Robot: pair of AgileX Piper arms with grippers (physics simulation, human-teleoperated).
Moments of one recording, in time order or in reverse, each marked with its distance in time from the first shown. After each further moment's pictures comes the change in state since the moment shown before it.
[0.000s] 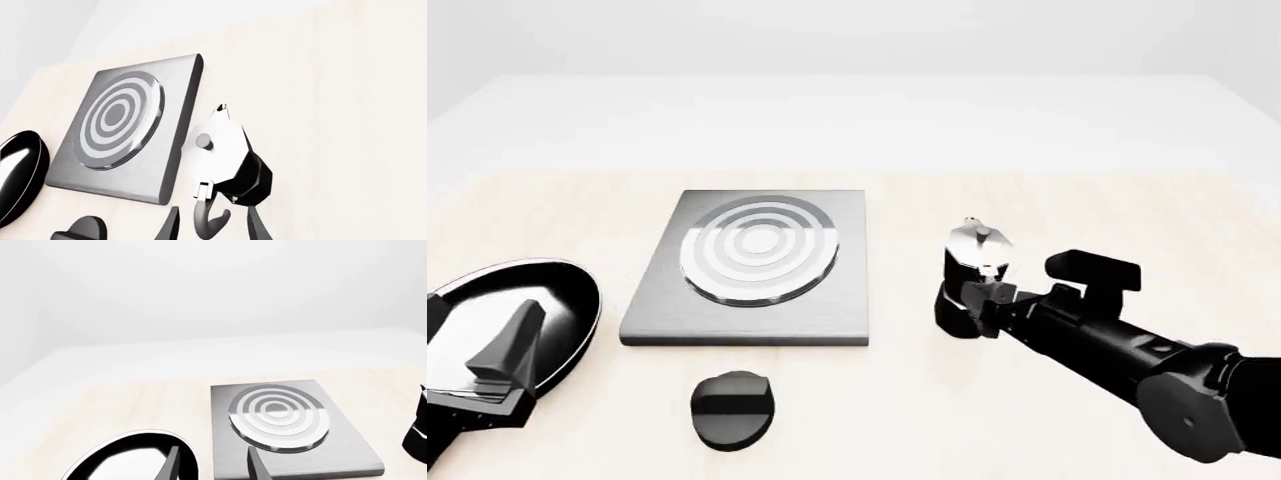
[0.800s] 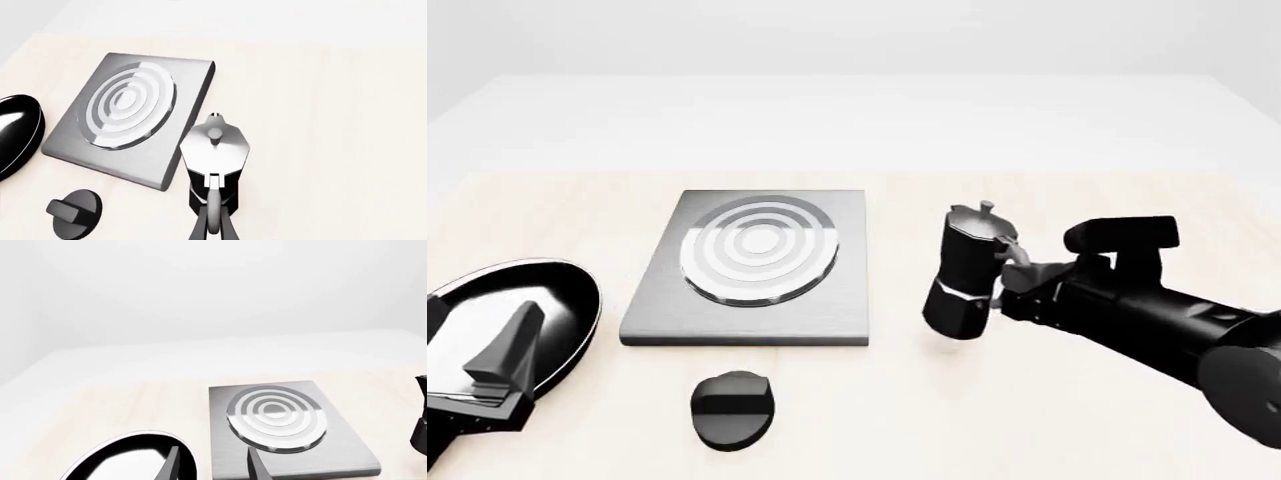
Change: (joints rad) left arm -0.008 -0.029 0.000 0.021 -0.003; right arm 0.008 -0.256 -0.101 0.369 -0.225
